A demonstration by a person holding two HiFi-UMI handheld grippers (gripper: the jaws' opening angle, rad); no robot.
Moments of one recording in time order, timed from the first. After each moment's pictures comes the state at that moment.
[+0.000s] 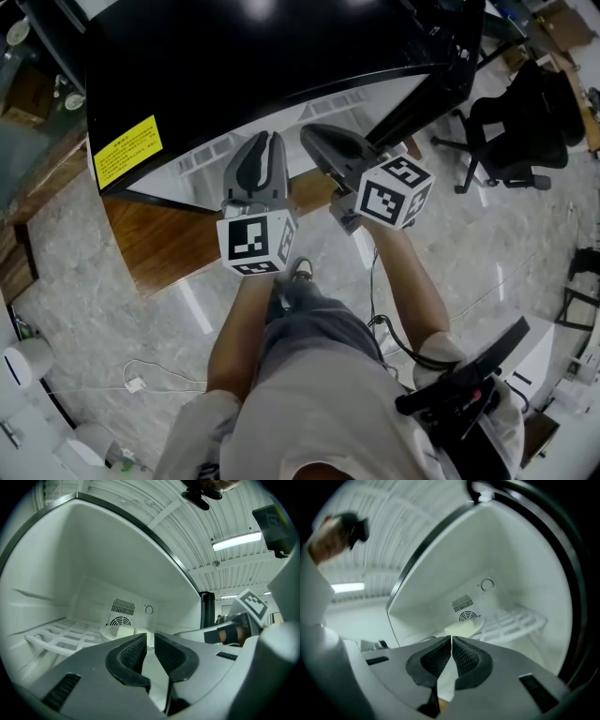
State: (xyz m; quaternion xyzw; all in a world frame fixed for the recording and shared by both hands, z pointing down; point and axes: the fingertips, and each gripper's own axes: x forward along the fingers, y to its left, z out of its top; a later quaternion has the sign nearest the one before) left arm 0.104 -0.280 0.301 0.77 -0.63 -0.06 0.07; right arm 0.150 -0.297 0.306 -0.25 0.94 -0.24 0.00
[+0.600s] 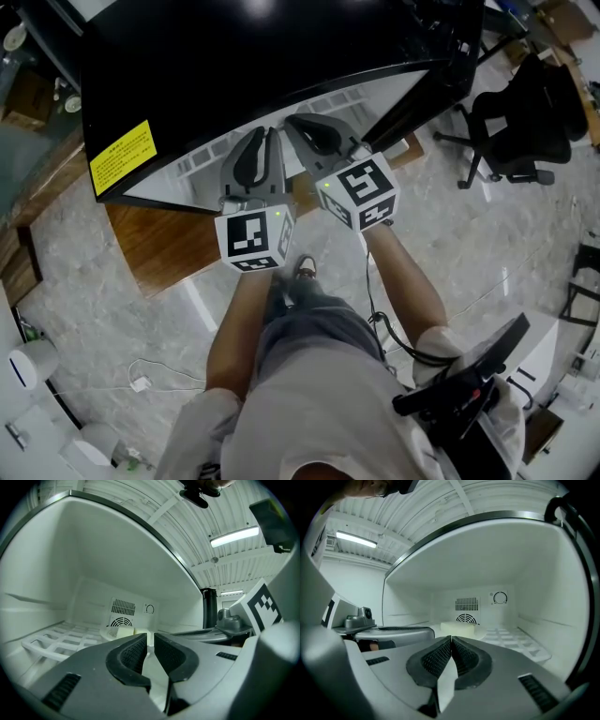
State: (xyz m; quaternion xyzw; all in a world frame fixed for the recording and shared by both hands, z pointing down) left arm 0.102 -0.291 0.304 0.77 -0.63 -0.05 0.05; right arm 0.127 -0.313 0.315 -0.31 0.95 -0.03 -0.09
